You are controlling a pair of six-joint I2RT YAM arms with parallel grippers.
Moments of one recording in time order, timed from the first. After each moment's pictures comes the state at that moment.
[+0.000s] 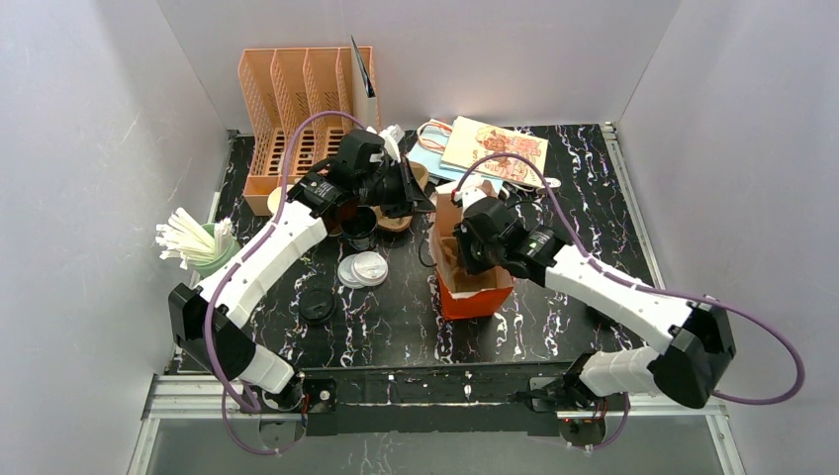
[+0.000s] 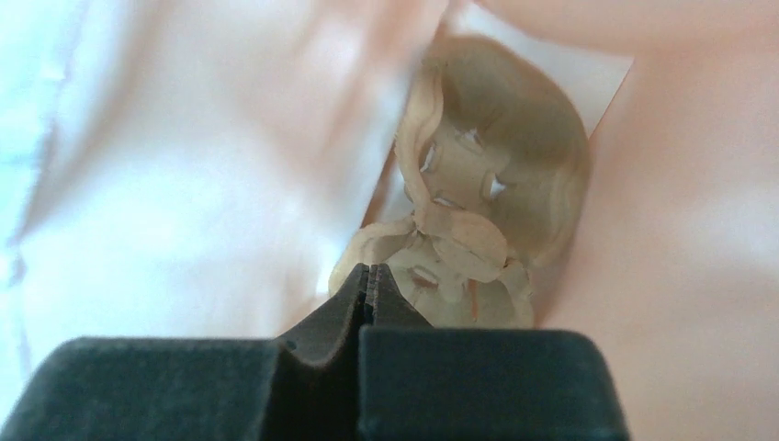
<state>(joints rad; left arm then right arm) -0.61 1.48 1.48 -0.61 0.33 -0.79 0.85 1.32 1.07 -0.61 0.08 0.36</state>
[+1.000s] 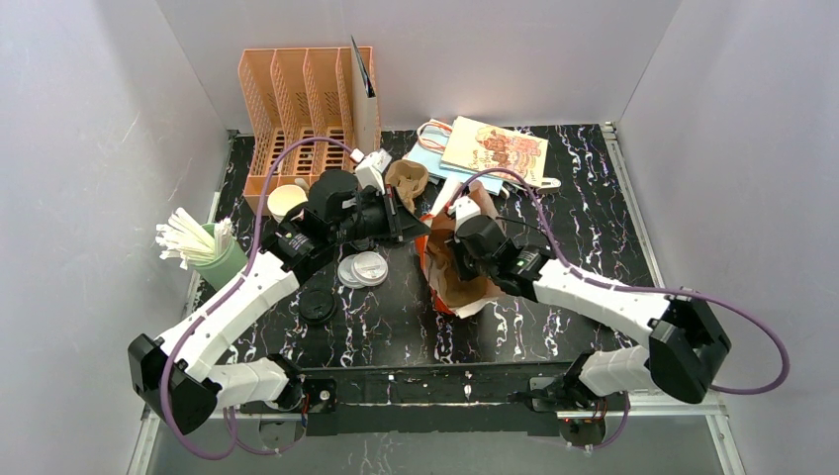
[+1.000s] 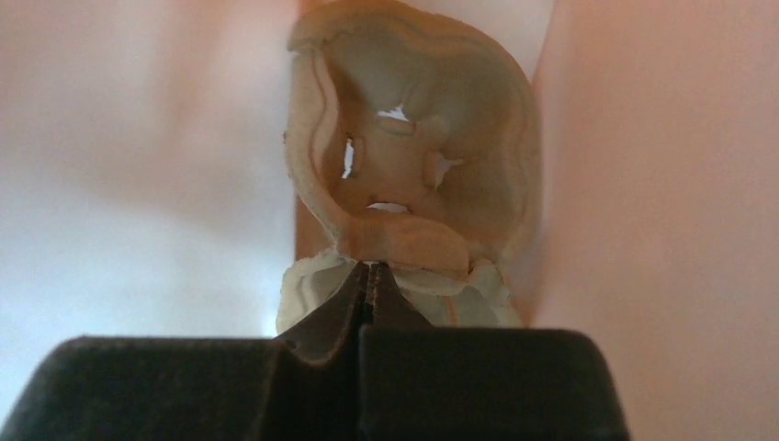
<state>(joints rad) -0.67 1.17 1.14 -0.35 0.37 -0.70 0.88 1.29 0.87 -0.28 0.16 0.28</state>
